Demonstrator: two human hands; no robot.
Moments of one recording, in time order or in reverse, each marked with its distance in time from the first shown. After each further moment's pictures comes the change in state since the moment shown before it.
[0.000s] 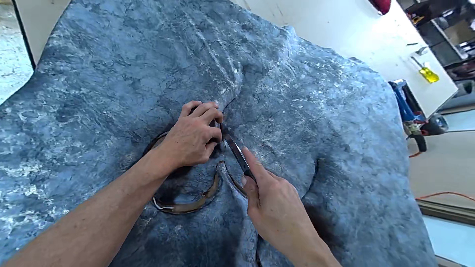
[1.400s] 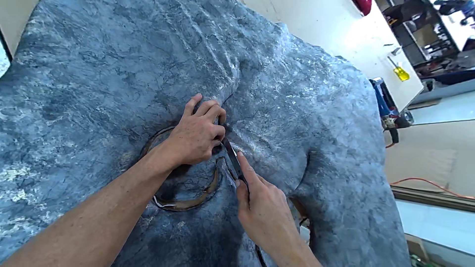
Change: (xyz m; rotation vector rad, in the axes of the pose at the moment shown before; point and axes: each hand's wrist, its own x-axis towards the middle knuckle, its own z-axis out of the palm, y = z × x) left_hand 0.006 0.003 -0.001 -0.090 -0.104 -0.021; right_hand -0.018 -0.013 0.024 -0.062 0.035 0.062
